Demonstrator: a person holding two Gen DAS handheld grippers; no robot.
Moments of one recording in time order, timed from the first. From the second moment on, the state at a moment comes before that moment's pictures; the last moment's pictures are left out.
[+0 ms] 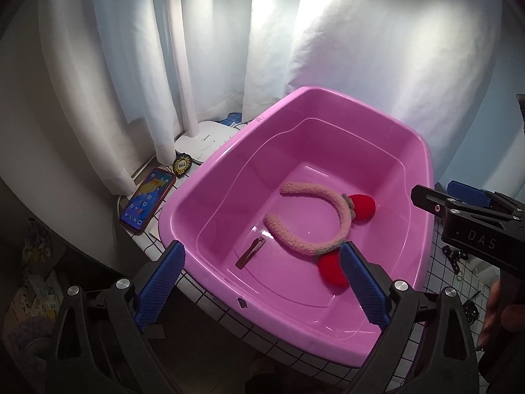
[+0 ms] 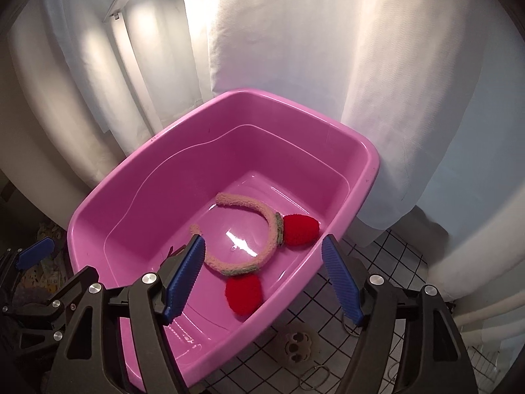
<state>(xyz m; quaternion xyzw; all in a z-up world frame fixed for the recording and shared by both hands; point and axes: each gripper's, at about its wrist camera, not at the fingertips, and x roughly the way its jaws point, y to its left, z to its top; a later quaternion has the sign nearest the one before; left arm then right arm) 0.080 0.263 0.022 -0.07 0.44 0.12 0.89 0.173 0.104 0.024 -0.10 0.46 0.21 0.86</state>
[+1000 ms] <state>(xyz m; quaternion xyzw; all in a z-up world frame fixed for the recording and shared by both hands) -0.016 0.068 -0.036 -0.02 0.45 -0.01 0.89 -0.052 -0.220 -0.065 0.05 0.50 0.01 0.87</state>
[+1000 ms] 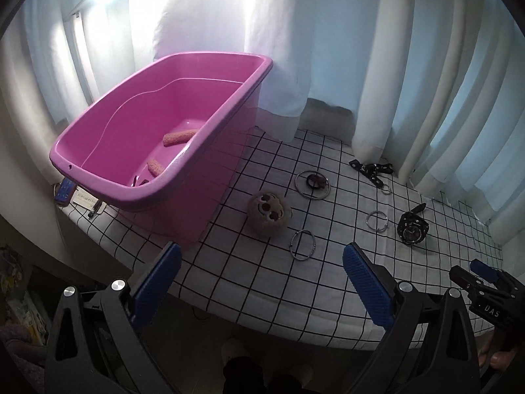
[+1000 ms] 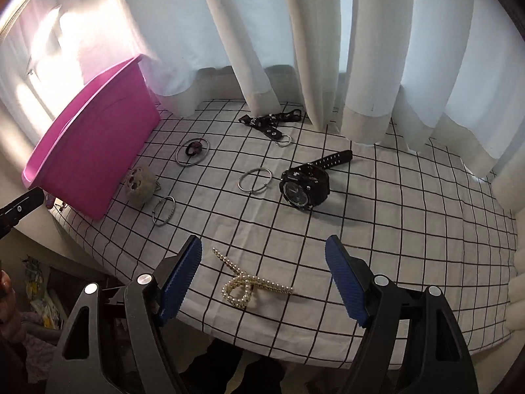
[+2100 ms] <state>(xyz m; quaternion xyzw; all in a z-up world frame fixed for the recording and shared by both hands) 0.038 0.018 -0.194 0.02 0.51 -0.06 0.86 -0.081 -0.185 -0.186 0.14 0.50 -0.02 0.86</state>
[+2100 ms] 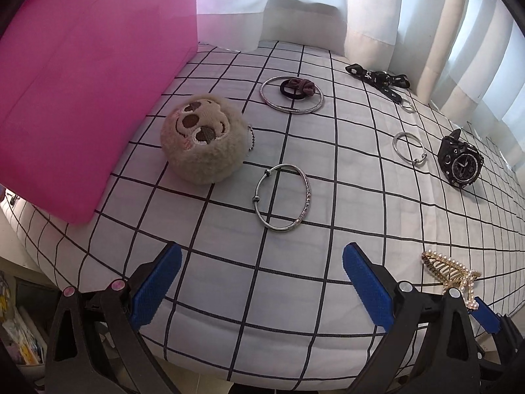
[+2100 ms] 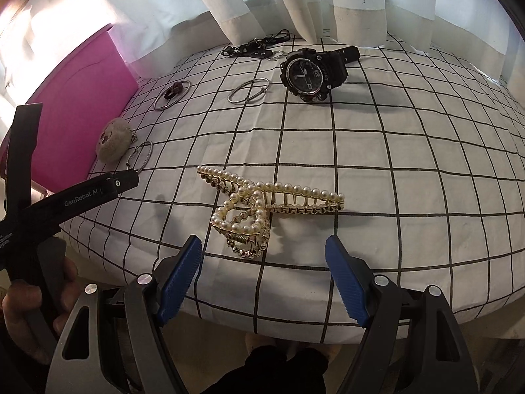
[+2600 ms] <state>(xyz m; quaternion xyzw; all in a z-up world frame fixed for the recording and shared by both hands) 0.060 0.010 -0.209 0.03 0.48 -0.07 0.87 -0.080 -0.176 -0.193 0.11 0.44 -0.09 0.88</state>
